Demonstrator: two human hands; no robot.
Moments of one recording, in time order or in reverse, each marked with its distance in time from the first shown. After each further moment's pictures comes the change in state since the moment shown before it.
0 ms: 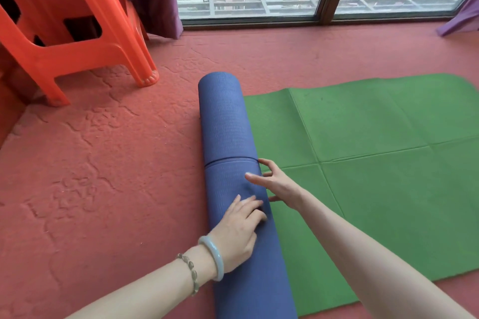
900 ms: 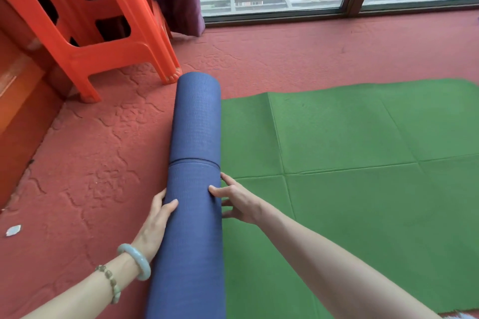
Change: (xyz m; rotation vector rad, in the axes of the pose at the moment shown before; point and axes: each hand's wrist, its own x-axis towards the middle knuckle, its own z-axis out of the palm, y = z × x) left_hand -0.112 -0.104 -0.045 -1.072 0.458 -0.840; right_hand 0.011 -0.016 0.128 0.371 -0.404 0.113
